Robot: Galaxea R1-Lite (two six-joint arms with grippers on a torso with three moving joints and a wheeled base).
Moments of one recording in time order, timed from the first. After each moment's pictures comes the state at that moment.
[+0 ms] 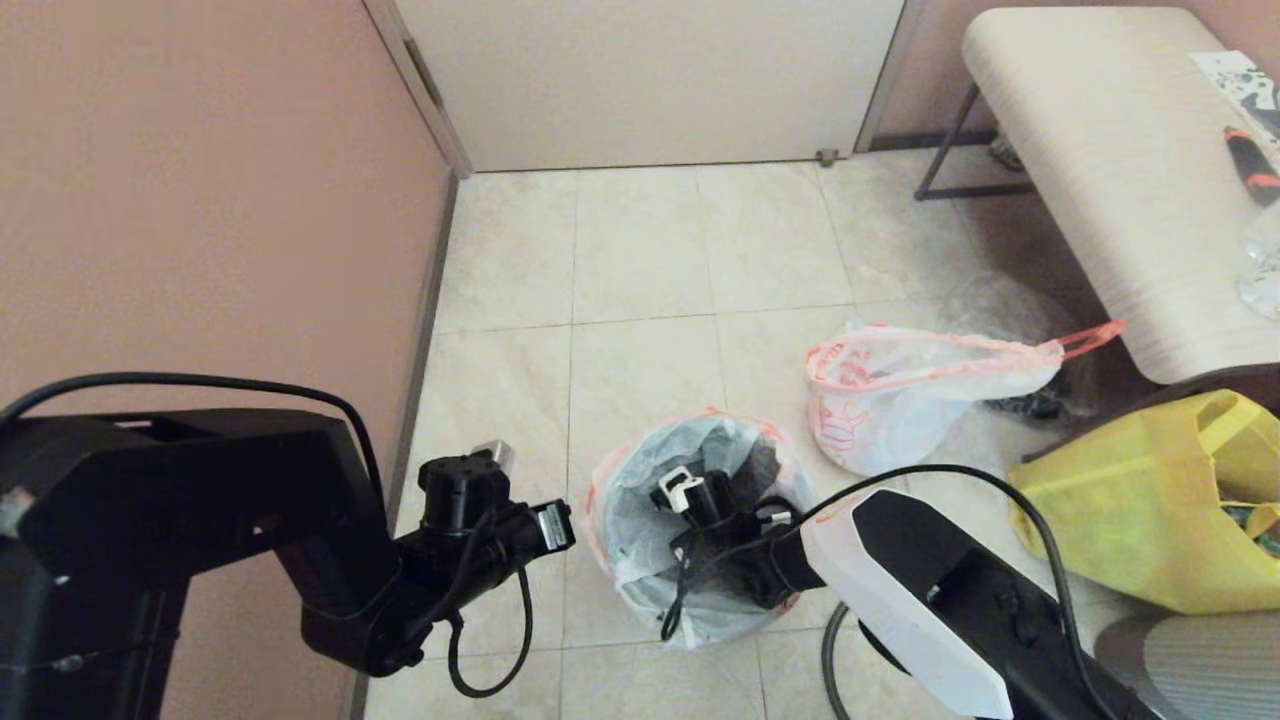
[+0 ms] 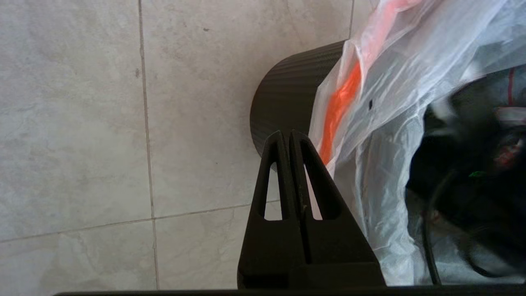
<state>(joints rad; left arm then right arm) -0.34 2.24 -0.65 -1.14 -0.02 -0.43 0.66 2.85 -1.97 -0.26 -0.35 -0.18</state>
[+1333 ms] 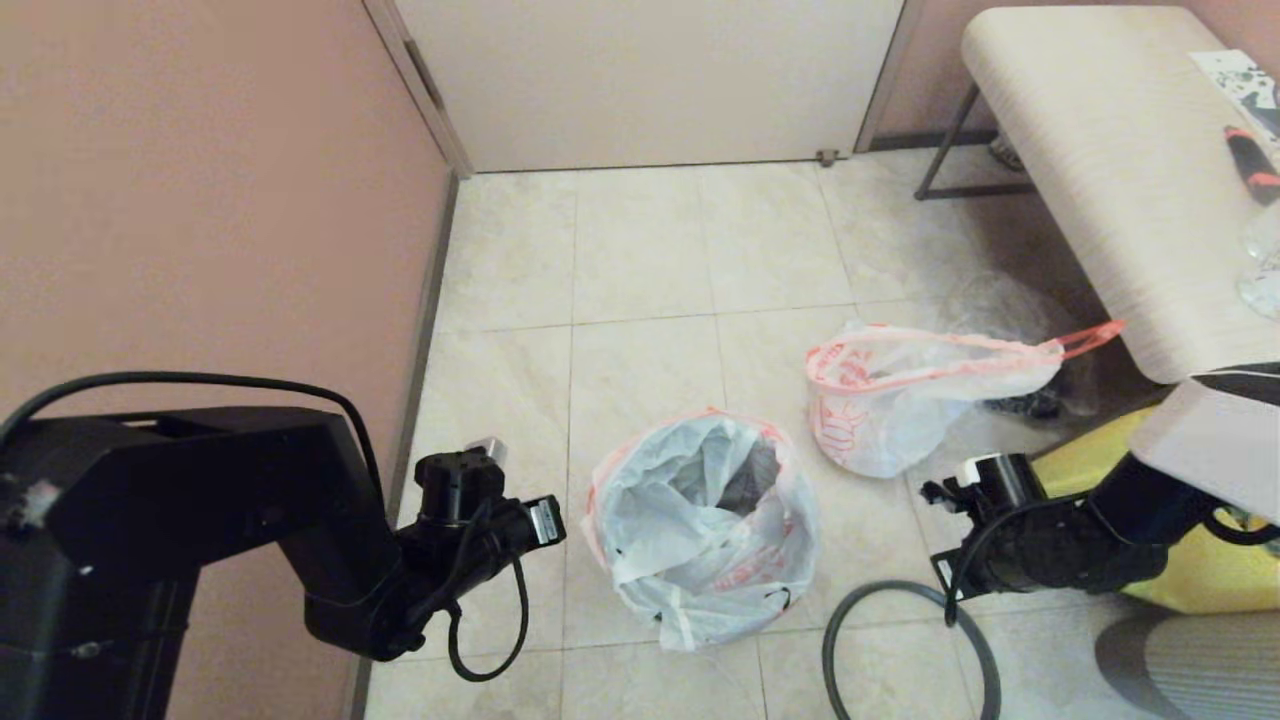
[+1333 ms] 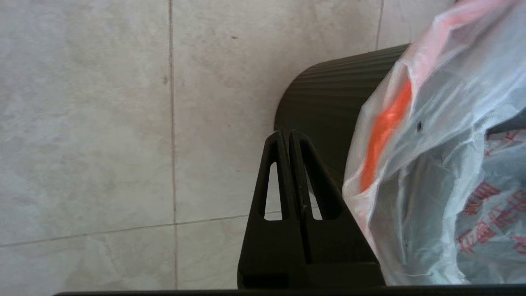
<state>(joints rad) -0.31 2.27 -0.69 -1.10 -0.01 -0.41 0.08 2.34 -0.96 -0.41 -0.16 -0.17</state>
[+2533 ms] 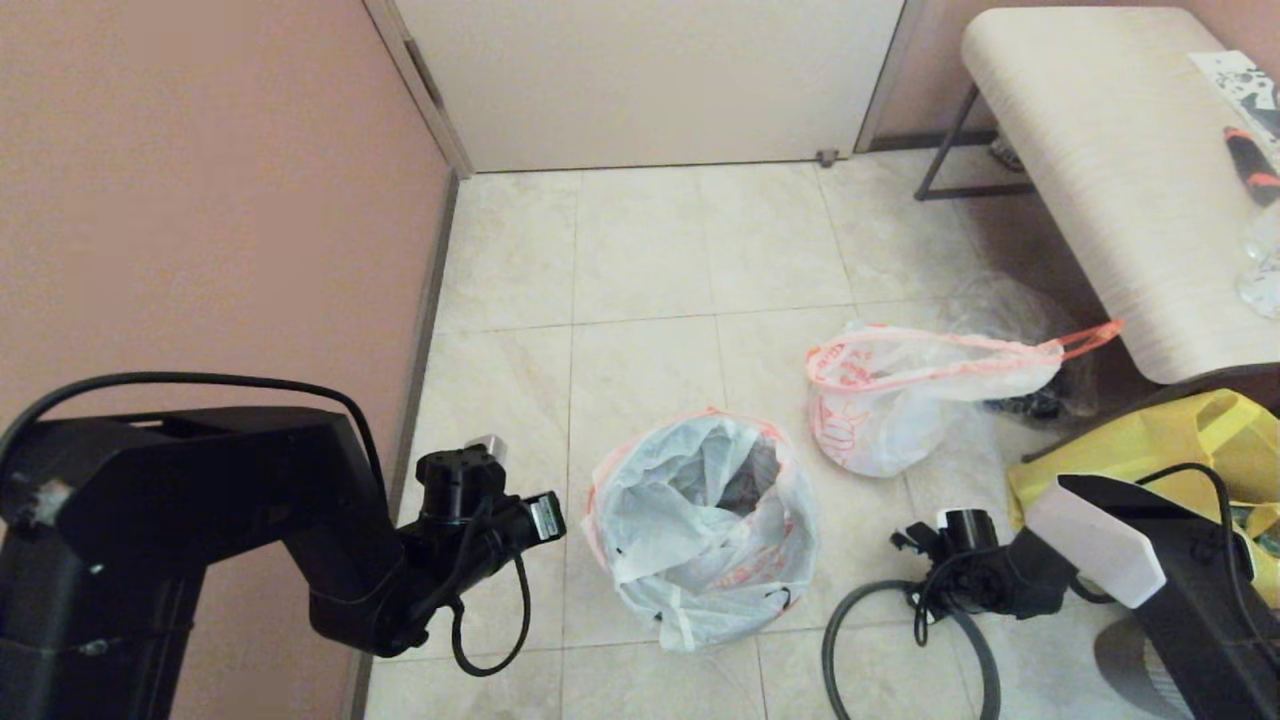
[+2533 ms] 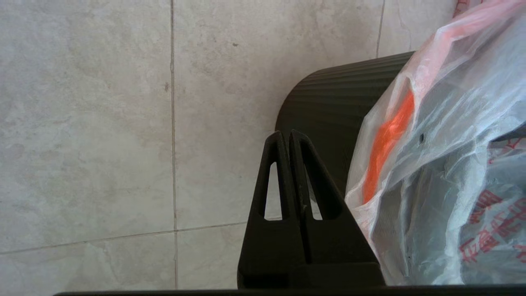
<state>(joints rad) -0.30 2.28 -0.71 -1.11 0.00 -0.41 -0.04 2.92 -1.51 -0.44 -0.06 -0.43</state>
